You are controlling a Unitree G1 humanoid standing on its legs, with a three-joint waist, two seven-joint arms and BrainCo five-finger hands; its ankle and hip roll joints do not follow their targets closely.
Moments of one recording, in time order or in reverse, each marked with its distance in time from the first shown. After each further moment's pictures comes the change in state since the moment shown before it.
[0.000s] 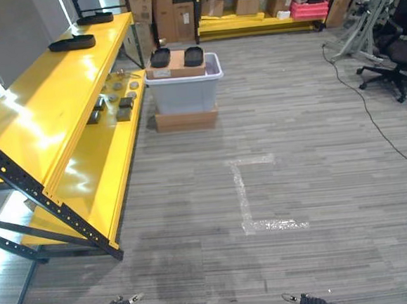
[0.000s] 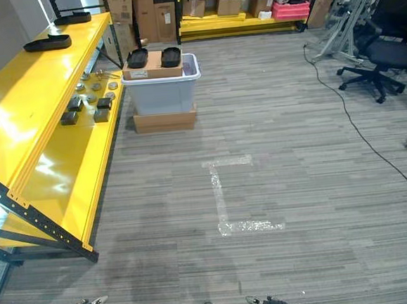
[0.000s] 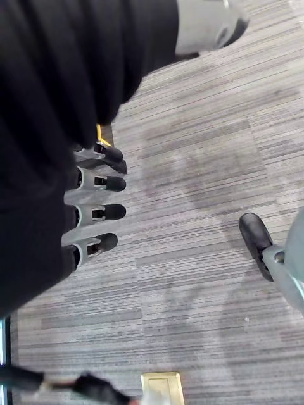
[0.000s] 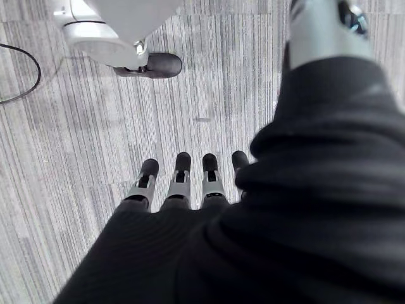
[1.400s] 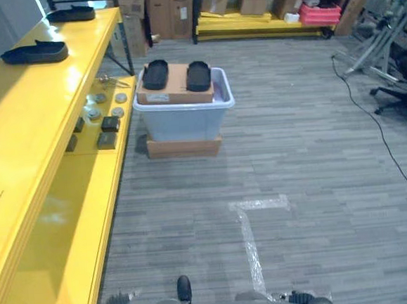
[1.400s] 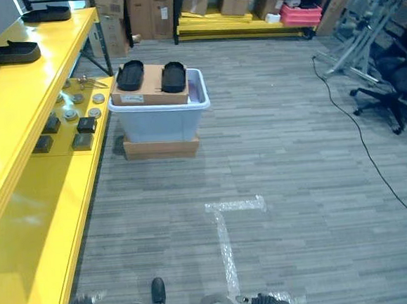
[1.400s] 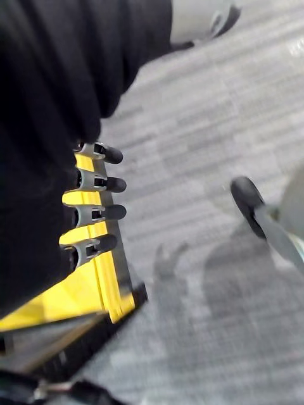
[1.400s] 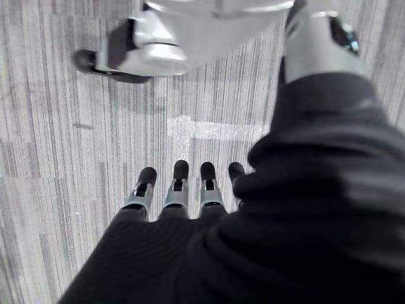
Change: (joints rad) left arm -0.100 0.025 -0.073 0.018 0.035 0.013 0.023; right arm -0.032 0.049 0.101 0.020 -0.053 0.000 -0.011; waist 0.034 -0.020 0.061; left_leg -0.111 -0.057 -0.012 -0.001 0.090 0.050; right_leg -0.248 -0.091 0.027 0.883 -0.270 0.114
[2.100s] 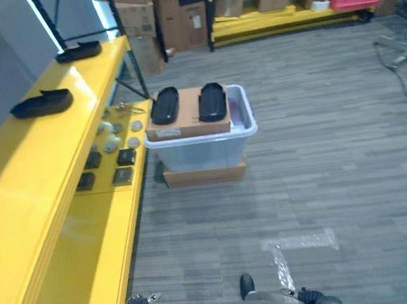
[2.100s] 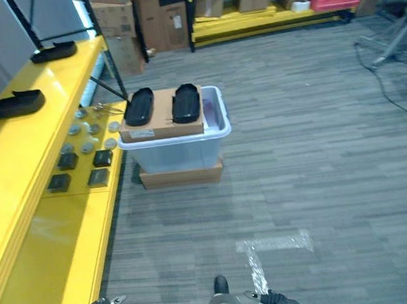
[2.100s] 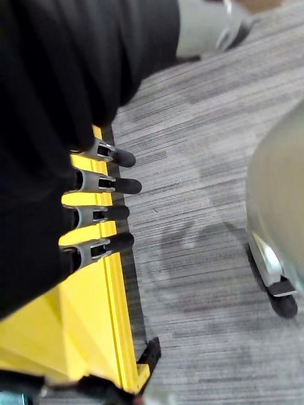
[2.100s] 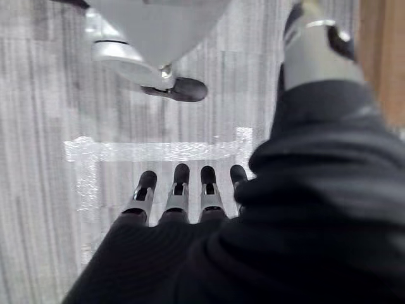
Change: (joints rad) left arm 0.072 -0.130 0.076 0.062 -0.063 -0.014 0.024; right arm -0.008 -0.052 -0.036 -0.041 0.008 -0.003 -0.025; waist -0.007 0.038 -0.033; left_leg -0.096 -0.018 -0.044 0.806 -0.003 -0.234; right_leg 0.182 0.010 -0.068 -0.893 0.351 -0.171
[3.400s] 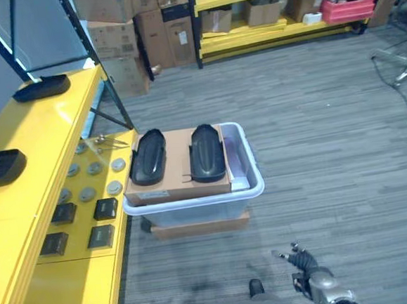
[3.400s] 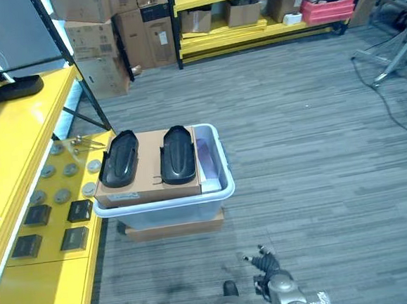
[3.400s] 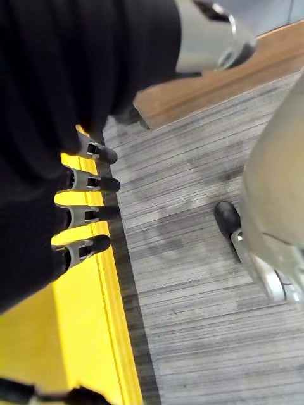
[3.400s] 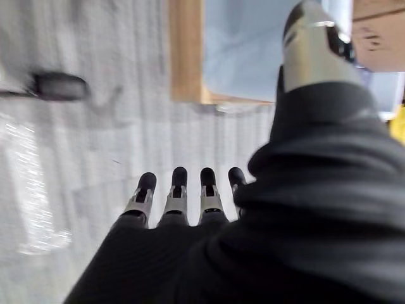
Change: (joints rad) left arm 0.078 -0.018 -0.053 -0.088 0.025 -0.014 0.051; right arm 0.052 -0.073 -0.023 -0.476 -0.008 -0.063 -0.146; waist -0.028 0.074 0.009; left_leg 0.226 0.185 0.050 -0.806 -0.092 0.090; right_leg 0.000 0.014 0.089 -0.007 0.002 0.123
